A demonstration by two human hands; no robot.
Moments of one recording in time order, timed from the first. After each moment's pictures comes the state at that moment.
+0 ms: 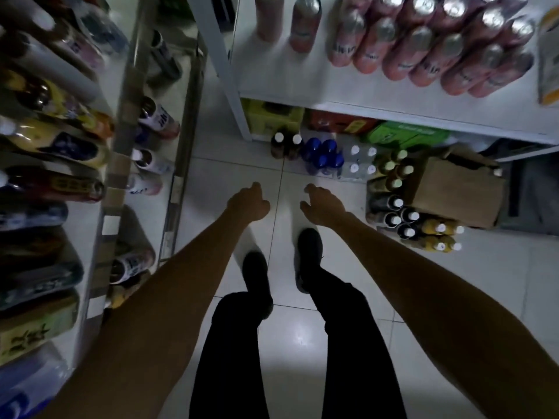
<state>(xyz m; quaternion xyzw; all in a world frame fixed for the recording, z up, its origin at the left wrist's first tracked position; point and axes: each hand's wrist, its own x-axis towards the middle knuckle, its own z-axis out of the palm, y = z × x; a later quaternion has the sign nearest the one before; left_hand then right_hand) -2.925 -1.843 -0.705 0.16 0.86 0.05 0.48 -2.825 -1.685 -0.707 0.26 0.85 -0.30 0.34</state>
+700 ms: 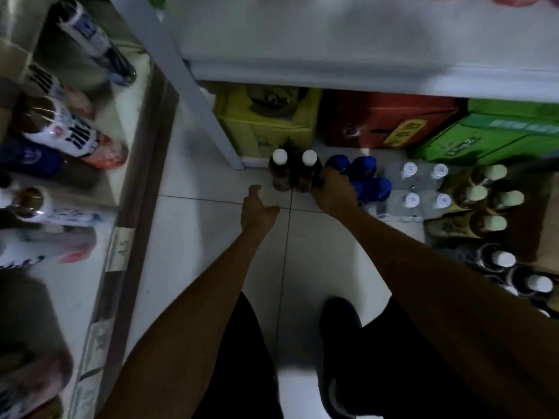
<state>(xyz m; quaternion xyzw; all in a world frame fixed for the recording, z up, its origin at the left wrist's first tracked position) -2.996 -1.766 -1.061 -0.04 0.87 0.37 0.33 -2.940 -1.605 -1.017 0.36 0.84 -0.37 0.16</state>
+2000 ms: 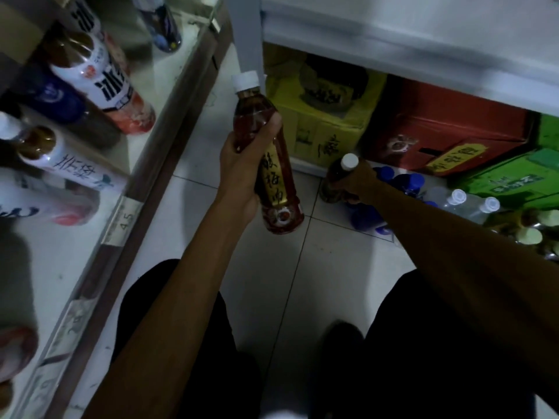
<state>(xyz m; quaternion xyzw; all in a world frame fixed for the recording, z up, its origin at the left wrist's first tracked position) -3.036 -1.810 -0.946 -0.14 0.55 0.79 0.22 -3.010 -1.588 -1.075 0.41 0.75 -0.49 0.18</state>
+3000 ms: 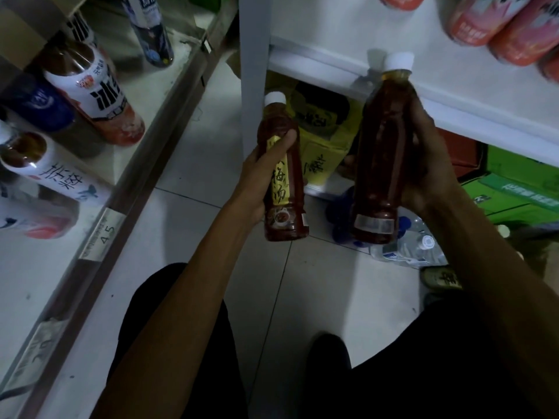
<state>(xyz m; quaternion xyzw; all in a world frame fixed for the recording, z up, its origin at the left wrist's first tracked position) -3.044 -1.797 -0.947 -0.09 0.51 0.78 0.36 -2.968 -1.596 -0.891 0.16 0.49 -0.85 0.08</state>
